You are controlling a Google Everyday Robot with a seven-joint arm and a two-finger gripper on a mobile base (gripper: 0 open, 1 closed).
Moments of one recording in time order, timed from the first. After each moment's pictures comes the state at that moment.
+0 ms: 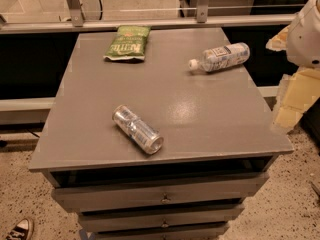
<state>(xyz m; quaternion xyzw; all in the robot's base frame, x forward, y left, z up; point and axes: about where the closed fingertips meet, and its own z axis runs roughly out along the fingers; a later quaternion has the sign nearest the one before) 0.438 -0.216 0.977 -0.60 0.78 -0.04 0.16</state>
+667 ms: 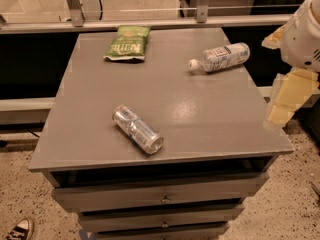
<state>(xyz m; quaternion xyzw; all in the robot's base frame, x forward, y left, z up) 0.450 -0.212 0.973 -0.60 0.77 -0.04 0.18</state>
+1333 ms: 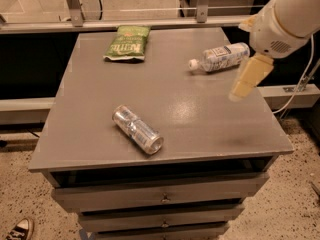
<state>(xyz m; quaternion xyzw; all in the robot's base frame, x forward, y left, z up) 0.549 -0.192 0.958 -0.60 0.75 -0.05 0.28</state>
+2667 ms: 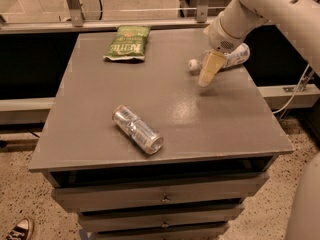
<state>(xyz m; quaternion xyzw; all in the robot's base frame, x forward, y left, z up) 0.702 -0.159 0.879 -0.63 0.73 -0.03 0.27</state>
